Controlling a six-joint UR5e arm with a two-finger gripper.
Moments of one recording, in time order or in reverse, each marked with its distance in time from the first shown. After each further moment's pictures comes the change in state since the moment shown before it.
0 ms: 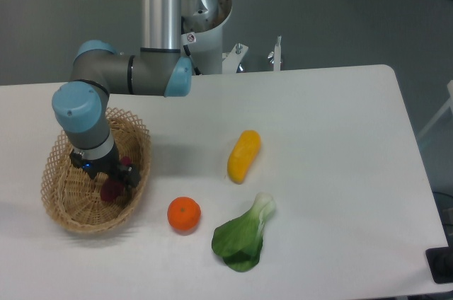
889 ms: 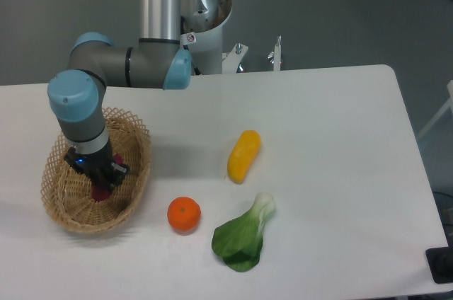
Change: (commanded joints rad) arm 0.008 0.074 0.051 -0.002 -0.067 -0.021
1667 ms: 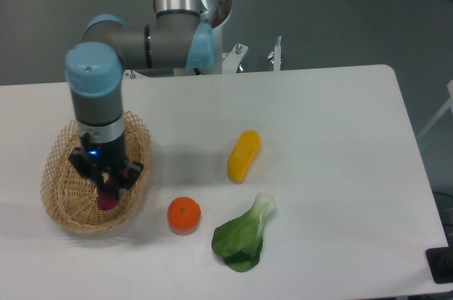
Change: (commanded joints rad) arm 0.161 0.075 0.077 -0.012 -0.042 0.021
